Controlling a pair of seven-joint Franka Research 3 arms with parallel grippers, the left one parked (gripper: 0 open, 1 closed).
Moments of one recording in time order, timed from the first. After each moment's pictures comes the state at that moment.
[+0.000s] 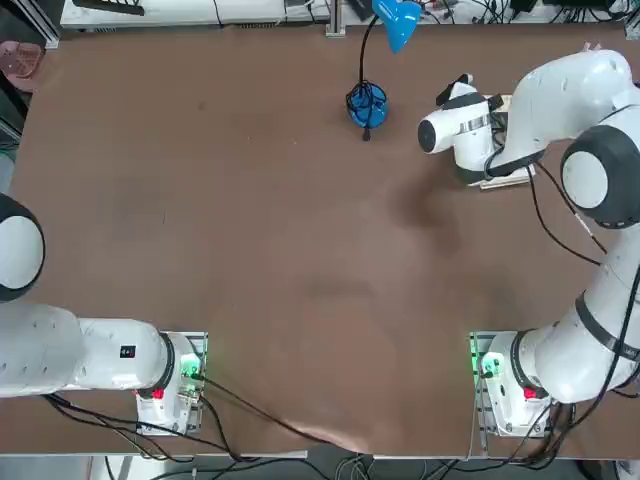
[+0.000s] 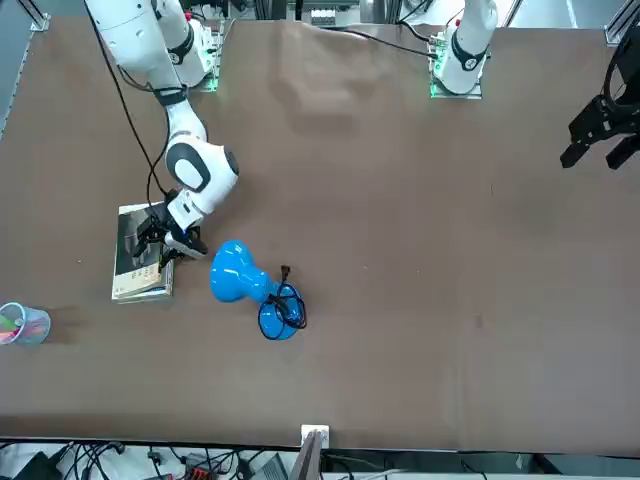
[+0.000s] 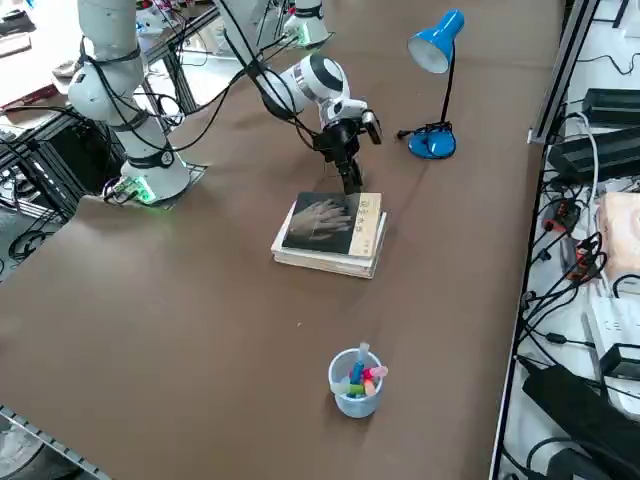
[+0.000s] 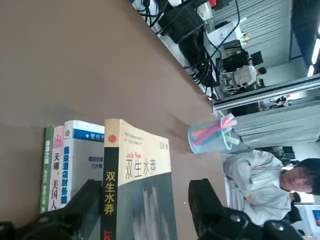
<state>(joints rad) 0.31 0.47 0.05 -2.13 -1.51 2.04 1.30</state>
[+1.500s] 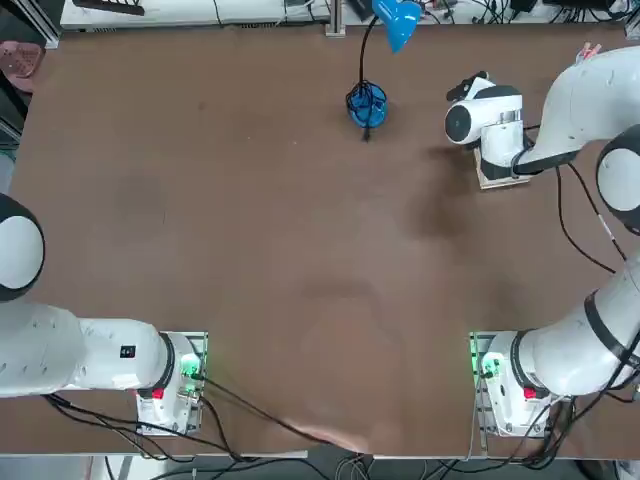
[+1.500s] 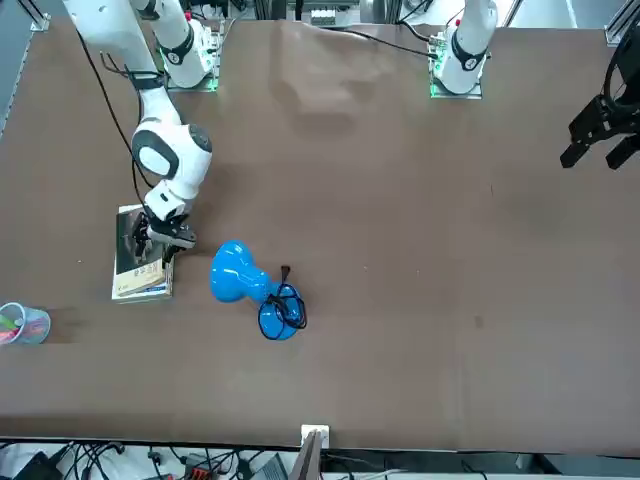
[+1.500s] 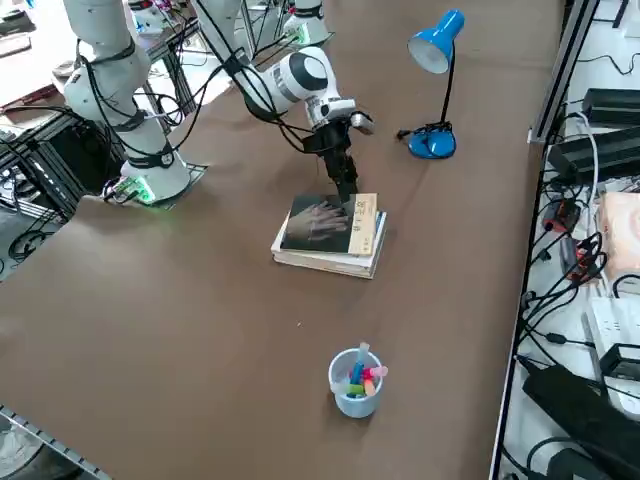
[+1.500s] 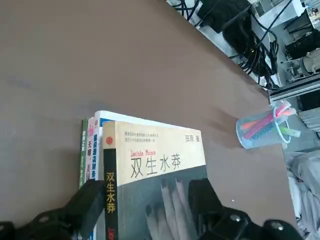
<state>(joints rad) 0.19 0.34 0.05 -2.24 -1.51 2.37 1.30</state>
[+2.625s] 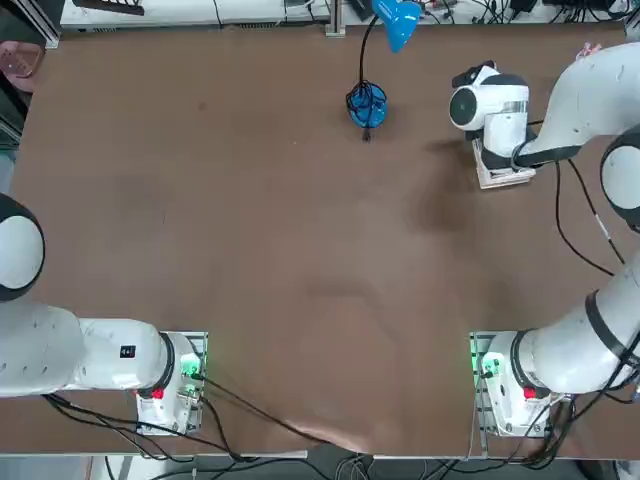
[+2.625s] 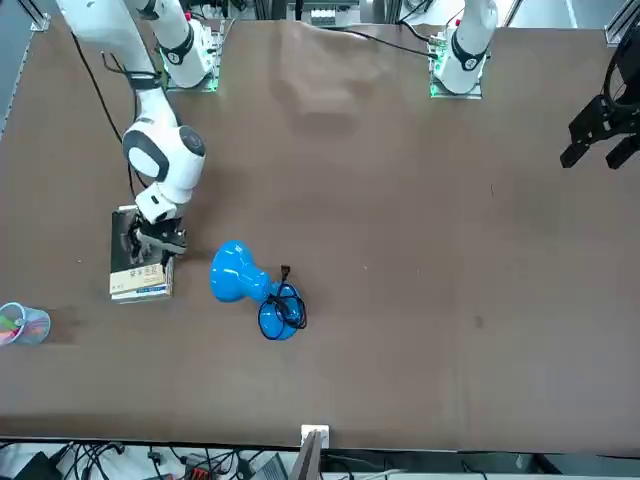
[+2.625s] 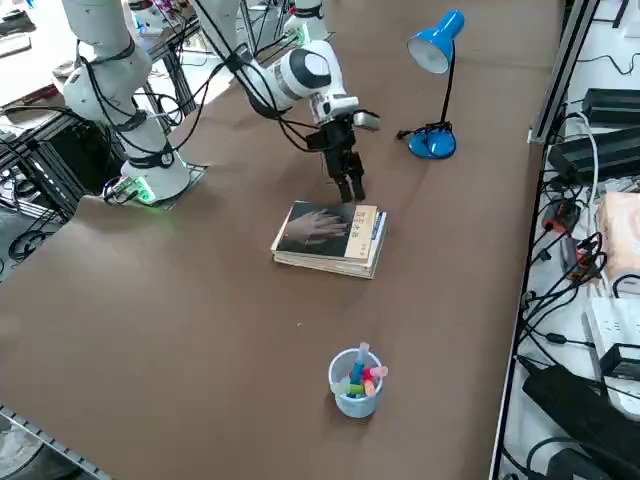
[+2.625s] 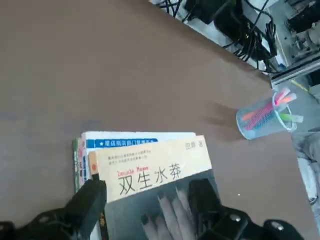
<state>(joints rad) 0.16 0.34 0.07 -2.19 -1.39 2.39 1.30</state>
